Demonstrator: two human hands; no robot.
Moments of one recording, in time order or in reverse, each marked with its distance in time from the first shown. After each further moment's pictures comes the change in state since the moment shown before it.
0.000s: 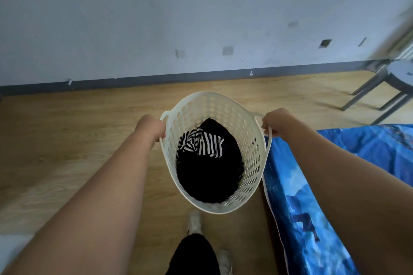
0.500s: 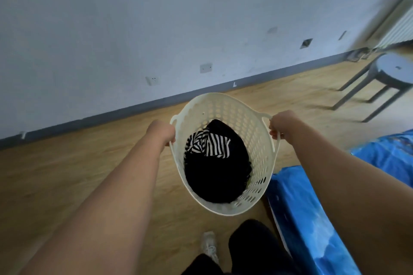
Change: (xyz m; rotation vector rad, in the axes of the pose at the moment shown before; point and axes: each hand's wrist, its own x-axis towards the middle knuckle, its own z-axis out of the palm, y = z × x) left_hand 0.217 0.220 0.069 0.138 -0.225 0.108; right_hand 0.214 -0.132 -0.040 0.149 0.152 0.146
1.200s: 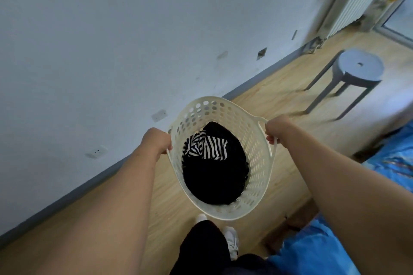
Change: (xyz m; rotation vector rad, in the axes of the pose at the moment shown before) left_hand 0.247 0.342 0.129 0.170 -0.206 0.127; right_hand 0.299 -0.139 -0.130 0.135 0.108 0.220
